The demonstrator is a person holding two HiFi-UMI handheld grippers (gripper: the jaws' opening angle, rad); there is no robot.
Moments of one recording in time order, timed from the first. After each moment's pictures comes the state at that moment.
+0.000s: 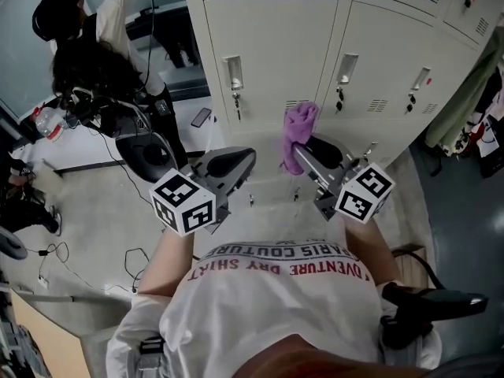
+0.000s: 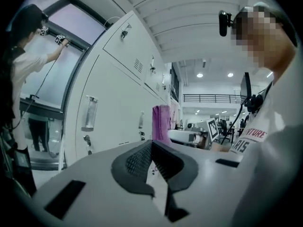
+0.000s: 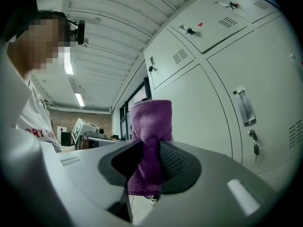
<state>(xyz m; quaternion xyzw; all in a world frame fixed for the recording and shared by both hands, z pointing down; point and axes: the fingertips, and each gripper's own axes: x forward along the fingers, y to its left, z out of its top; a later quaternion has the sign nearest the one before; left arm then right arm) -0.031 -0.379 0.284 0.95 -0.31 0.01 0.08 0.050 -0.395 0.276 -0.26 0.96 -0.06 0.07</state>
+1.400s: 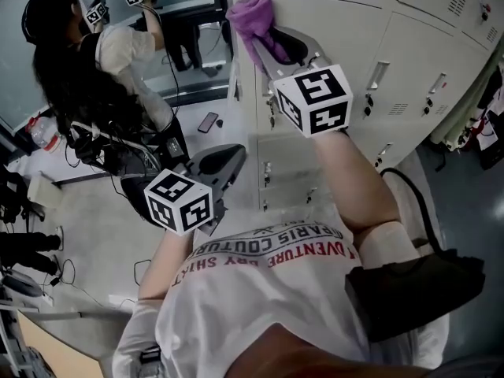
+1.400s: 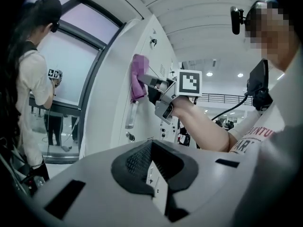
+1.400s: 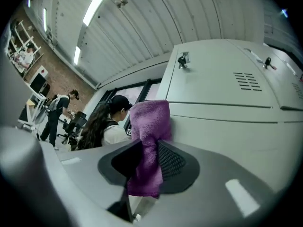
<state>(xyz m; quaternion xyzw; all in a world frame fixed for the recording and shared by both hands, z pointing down) -0.158 -0.425 0.297 0.93 -0.35 0.03 0.11 -0.123 -0.546 0.128 -0.43 0.88 0.20 0.02</state>
